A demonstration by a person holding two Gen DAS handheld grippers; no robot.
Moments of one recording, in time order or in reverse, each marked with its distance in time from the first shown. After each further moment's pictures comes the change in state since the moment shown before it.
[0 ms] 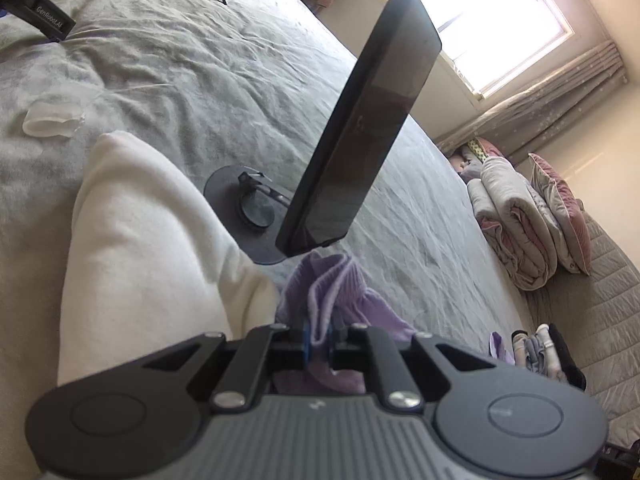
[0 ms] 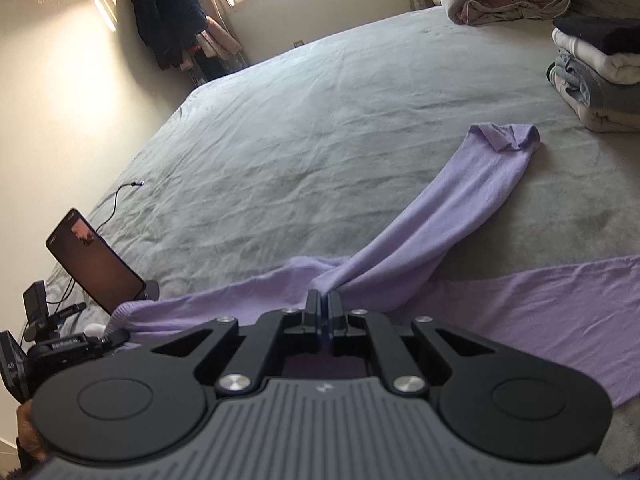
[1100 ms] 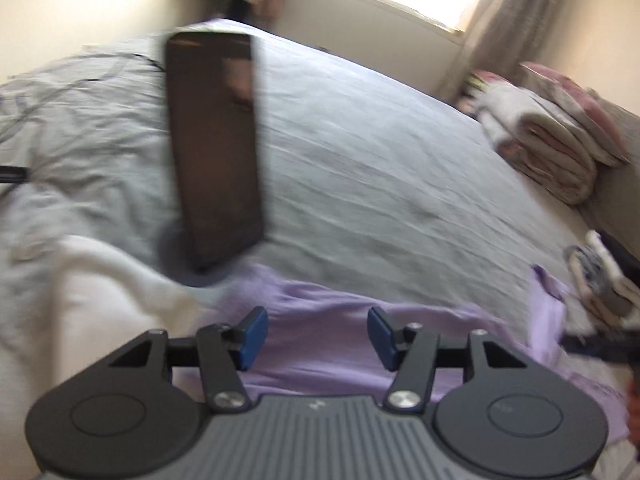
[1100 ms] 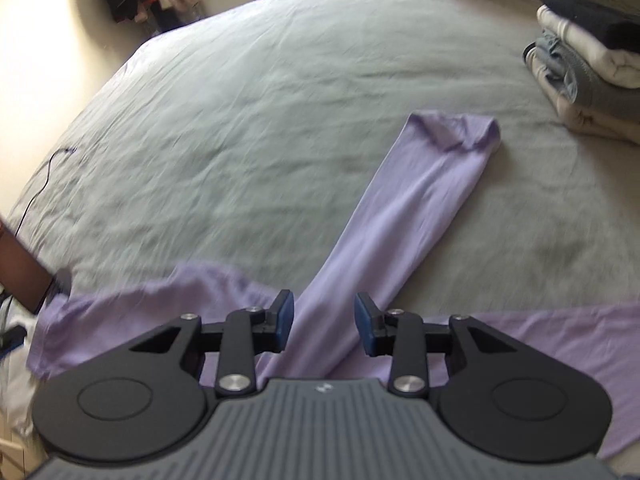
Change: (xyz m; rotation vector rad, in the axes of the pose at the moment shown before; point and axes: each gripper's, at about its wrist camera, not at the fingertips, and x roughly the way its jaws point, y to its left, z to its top) left arm 0.005 -0.115 -0.022 0.385 0.022 0.177; right arm 0.054 -0.065 0.058 -0.017 0.105 -0.154
